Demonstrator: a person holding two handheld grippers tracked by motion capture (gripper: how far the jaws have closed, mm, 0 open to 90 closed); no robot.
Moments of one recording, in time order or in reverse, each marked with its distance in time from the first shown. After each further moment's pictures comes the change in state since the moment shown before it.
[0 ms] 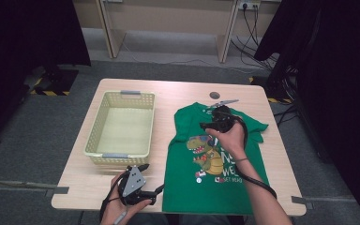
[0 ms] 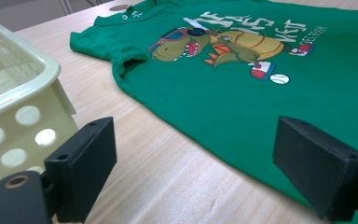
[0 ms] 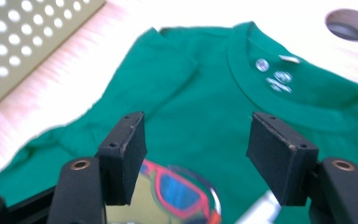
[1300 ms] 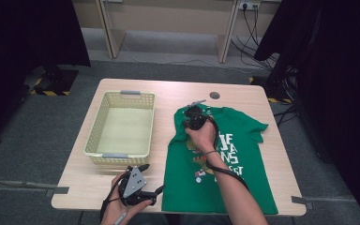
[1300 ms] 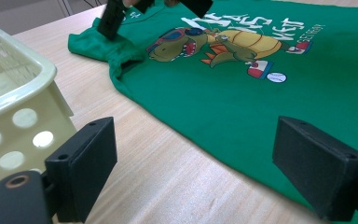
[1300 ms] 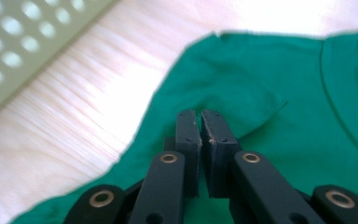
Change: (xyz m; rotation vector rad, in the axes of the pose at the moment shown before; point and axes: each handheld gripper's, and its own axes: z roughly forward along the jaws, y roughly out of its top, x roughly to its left) left arm -0.001 0.000 0.000 0.001 0.001 0.014; right arm 0.050 0.021 0.079 0.050 -0.013 -0.057
